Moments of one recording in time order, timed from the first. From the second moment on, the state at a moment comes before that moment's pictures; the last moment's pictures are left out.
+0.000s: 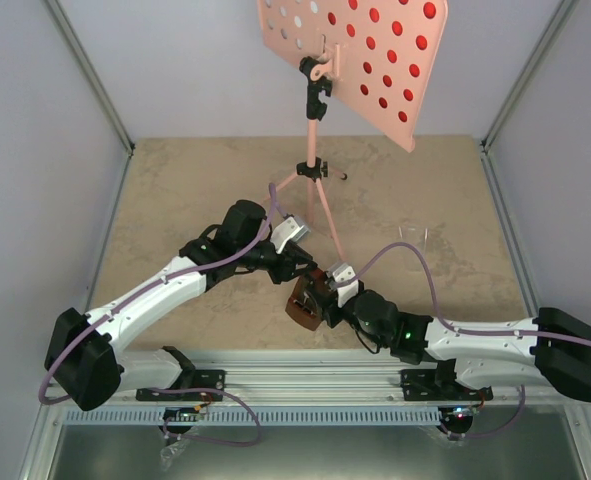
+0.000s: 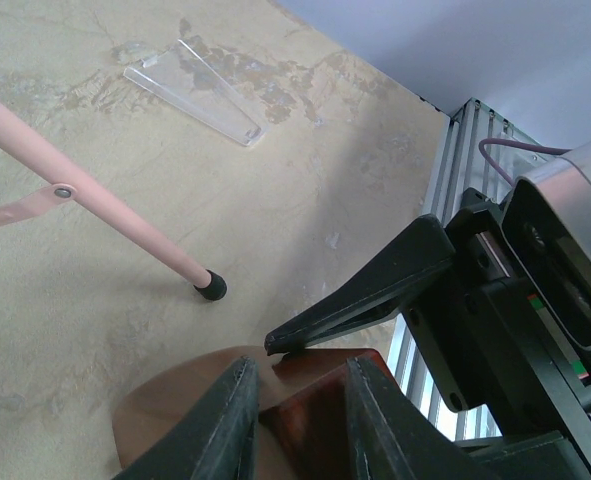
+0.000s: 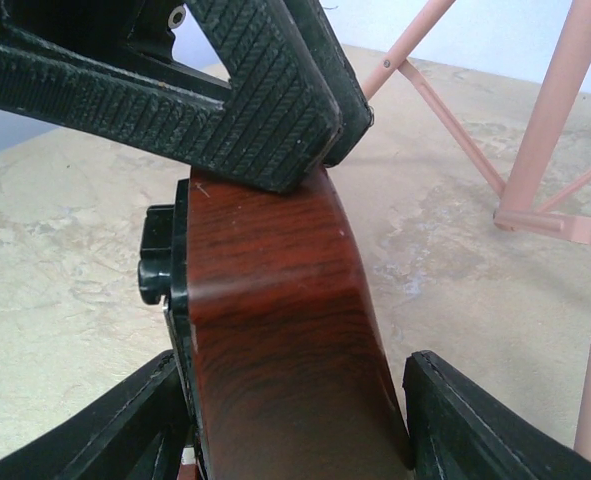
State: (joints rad) left arm -0.68 1.24 0.90 -0.31 0.63 -0.02; right arm 1.22 1.13 0.36 0.48 0.45 0.21
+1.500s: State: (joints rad) left arm -0.68 1.05 0.88 -0.26 0.44 -0.03; right arm 1.21 0.88 0.38 0.23 0.30 0.13
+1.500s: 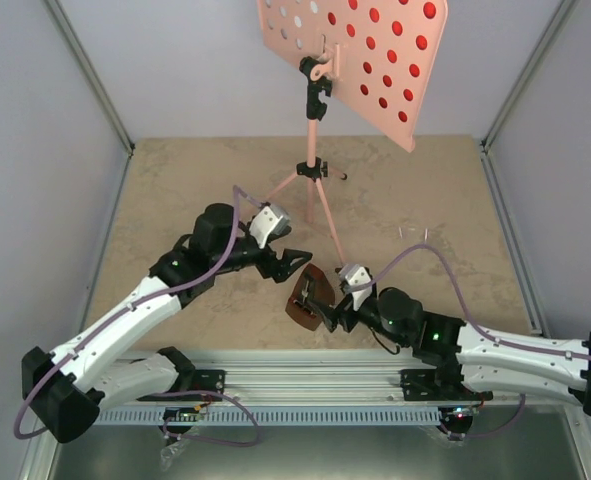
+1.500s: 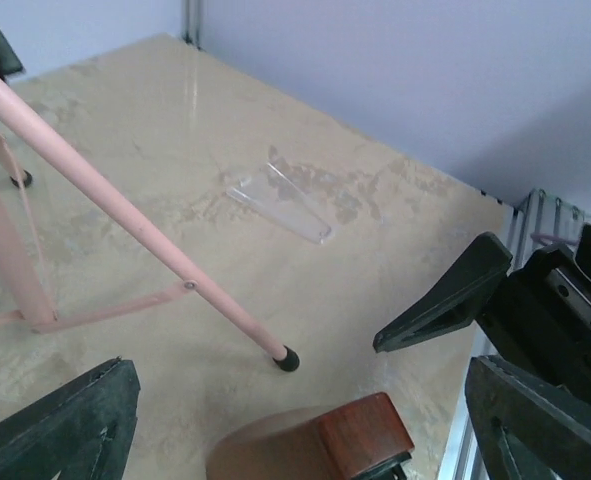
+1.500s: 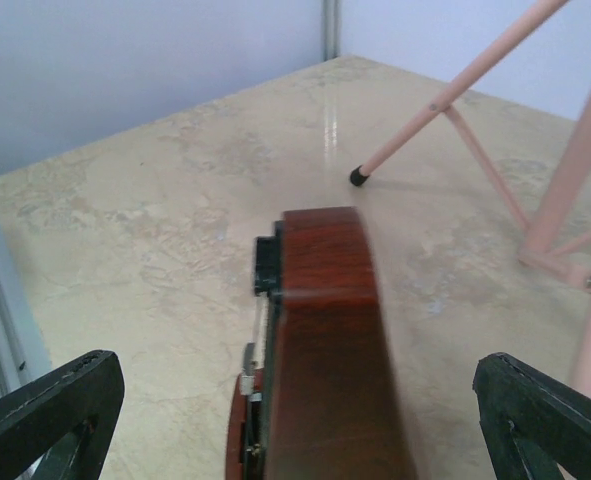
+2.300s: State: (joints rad) left arm -0.74 0.83 0.26 0.36 0.41 -0.63; right arm 0.64 0.76 0.33 0.01 0.08 0.41
